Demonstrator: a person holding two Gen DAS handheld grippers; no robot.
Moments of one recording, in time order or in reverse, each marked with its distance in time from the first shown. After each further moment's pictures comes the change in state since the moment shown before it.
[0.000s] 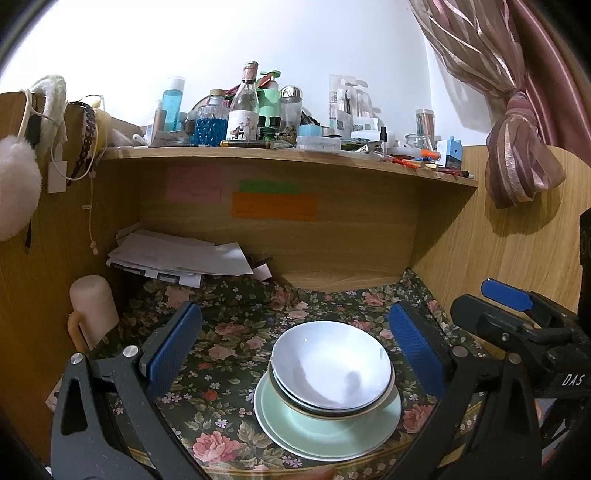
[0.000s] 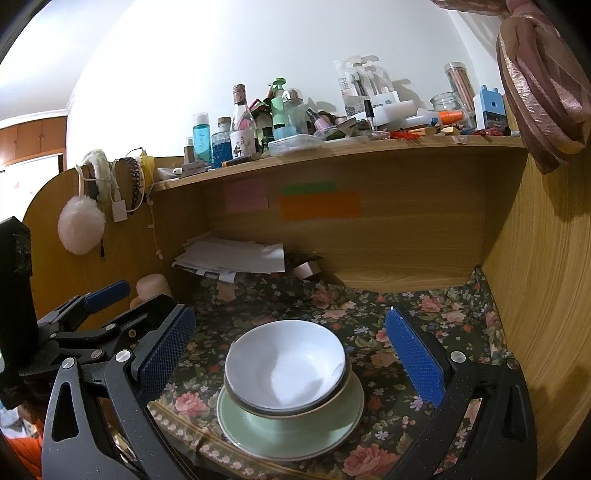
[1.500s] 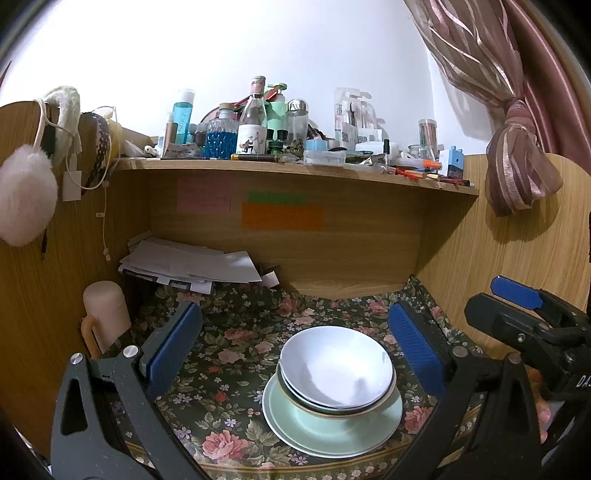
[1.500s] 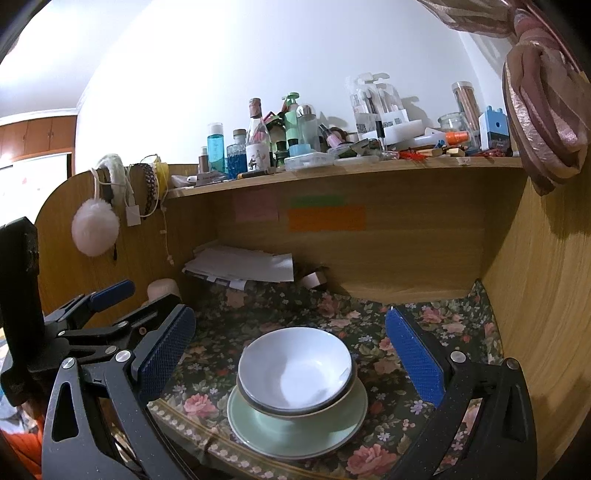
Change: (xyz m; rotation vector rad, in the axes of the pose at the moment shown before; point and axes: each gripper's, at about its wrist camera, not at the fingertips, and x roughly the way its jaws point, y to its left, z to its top) left arm -0.018 0.002 0.003 -0.002 -0.032 0.025; right arm -0.017 0.016 0.005 -0.026 -0.034 0.007
